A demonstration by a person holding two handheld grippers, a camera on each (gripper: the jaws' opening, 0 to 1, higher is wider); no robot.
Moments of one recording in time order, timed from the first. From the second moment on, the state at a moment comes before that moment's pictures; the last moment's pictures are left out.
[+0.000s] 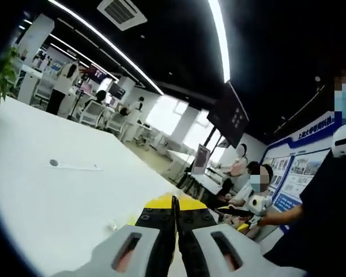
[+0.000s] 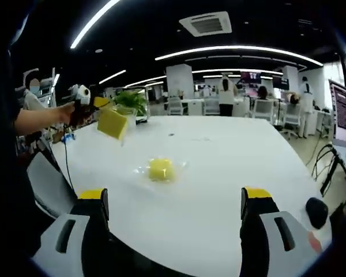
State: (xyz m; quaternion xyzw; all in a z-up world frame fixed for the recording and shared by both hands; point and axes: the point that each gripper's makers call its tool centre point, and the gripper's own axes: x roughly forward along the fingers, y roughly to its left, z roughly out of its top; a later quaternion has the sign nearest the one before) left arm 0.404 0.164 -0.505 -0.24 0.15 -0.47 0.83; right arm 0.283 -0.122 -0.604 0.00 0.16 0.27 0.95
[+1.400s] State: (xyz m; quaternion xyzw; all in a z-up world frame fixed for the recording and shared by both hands) left arm 0.491 0.244 -0.688 -0.24 0.29 -0.28 0.88; right arm 0.255 -0.124 -0.630 0.01 0.25 0.26 0.93
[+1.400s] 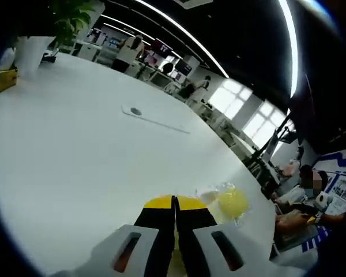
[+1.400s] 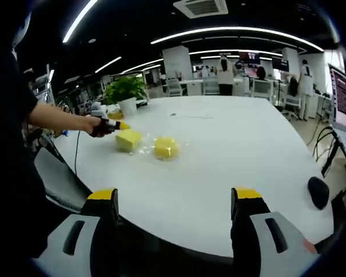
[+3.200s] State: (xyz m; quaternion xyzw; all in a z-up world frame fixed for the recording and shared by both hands) left arm 0.366 0.247 -0.526 0.01 0.11 -0.33 0.94; right arm 0.295 -0.101 -0.593 -0.02 0.18 0.31 0.93
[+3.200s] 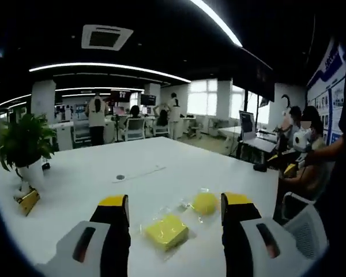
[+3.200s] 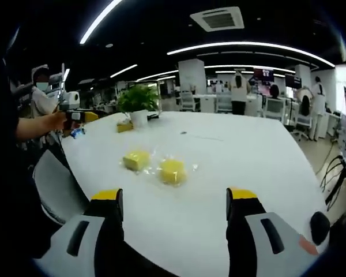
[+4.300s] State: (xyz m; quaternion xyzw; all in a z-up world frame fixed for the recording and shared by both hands) left arm 0.253 0.266 -0.603 0.06 0.20 -0.33 0.92; right arm 0.297 -0.109 -0.604 -0.03 0.17 0.33 0.93
